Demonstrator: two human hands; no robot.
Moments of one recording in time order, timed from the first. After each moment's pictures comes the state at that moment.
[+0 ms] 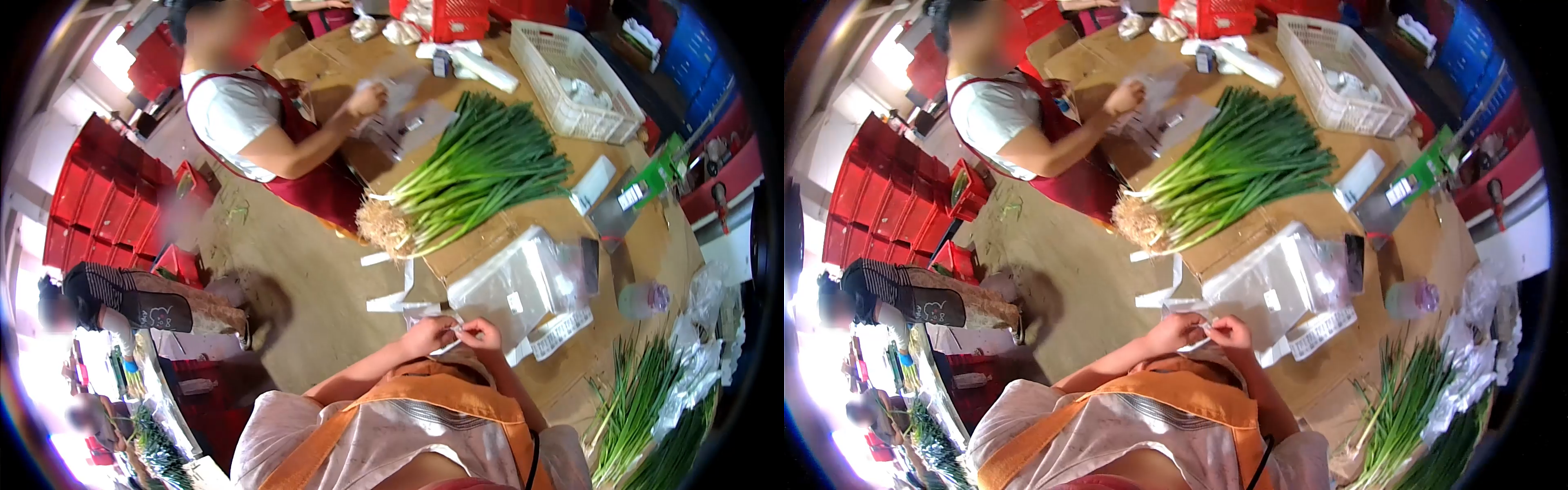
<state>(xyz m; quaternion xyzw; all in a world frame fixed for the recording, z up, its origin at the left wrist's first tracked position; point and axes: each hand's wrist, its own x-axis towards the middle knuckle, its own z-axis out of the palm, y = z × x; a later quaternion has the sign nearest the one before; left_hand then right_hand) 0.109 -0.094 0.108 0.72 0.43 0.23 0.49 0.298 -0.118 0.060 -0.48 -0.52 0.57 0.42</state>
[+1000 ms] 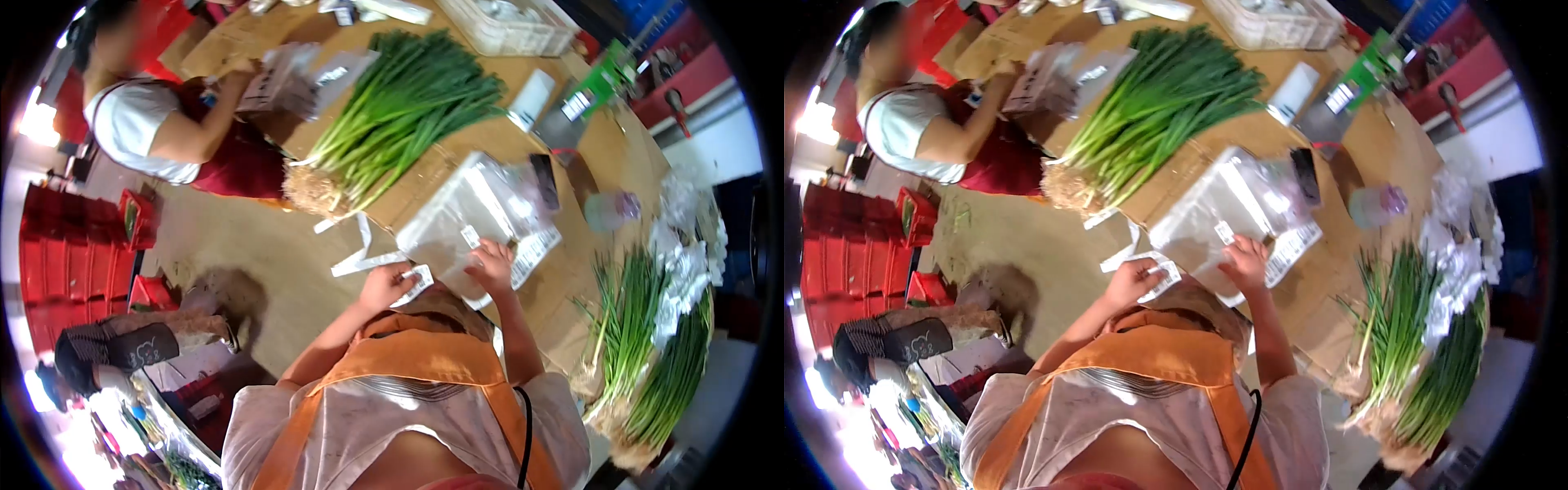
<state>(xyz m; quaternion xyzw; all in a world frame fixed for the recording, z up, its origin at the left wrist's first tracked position) 0.121 -0.080 0.111 0.71 0.48 0.19 0.48 0.400 -0.122 0.032 -0.67 -0.70 0.14 0.22</state>
